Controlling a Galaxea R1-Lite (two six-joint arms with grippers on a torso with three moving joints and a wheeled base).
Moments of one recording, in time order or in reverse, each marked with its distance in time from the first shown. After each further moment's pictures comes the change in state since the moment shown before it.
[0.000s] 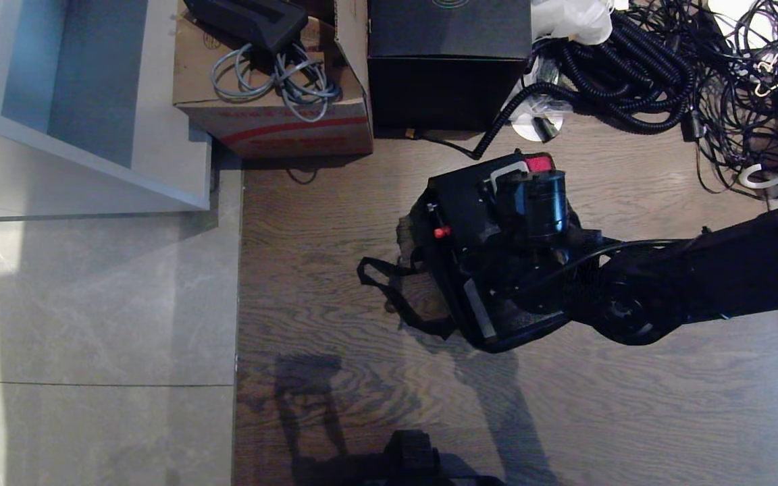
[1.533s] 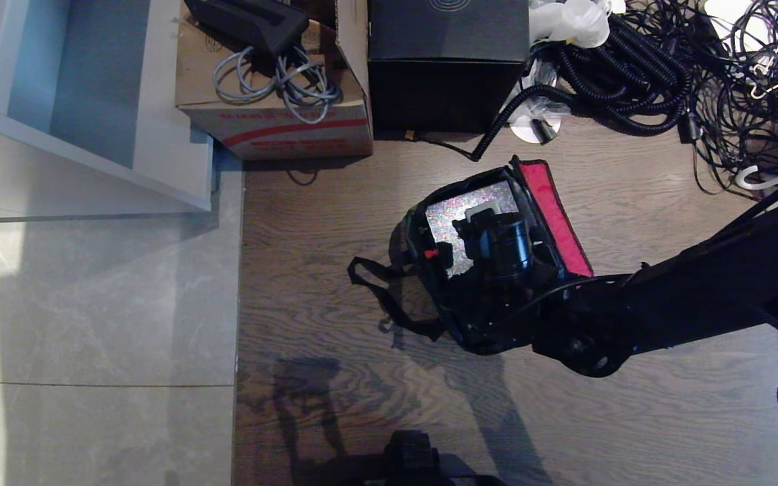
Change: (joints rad) left arm 0.000 0.000 0.000 0.000 0.000 0.000; right arm 0.011 0.111 0.053 -0.064 0.004 0.012
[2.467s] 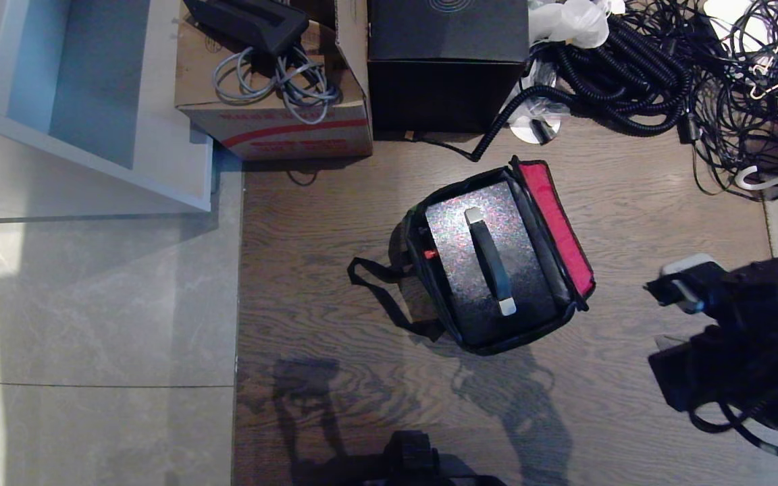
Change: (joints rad) left arm 0.000 0.000 0.000 0.000 0.000 0.000; right arm -0.176 -0.738 0.578 0.486 0.449 0.198
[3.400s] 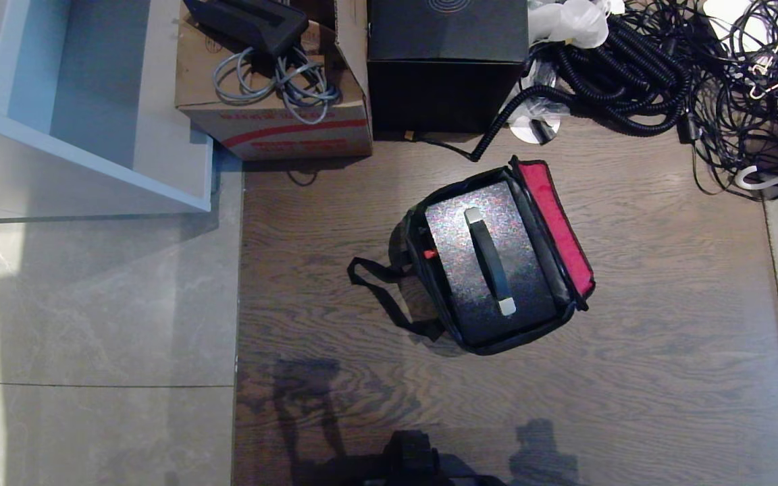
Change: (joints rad) left arm 0.000 0.000 0.000 0.000 0.000 0.000; right arm -0.391 -0.993 0.523 0.126 0.488 0.059
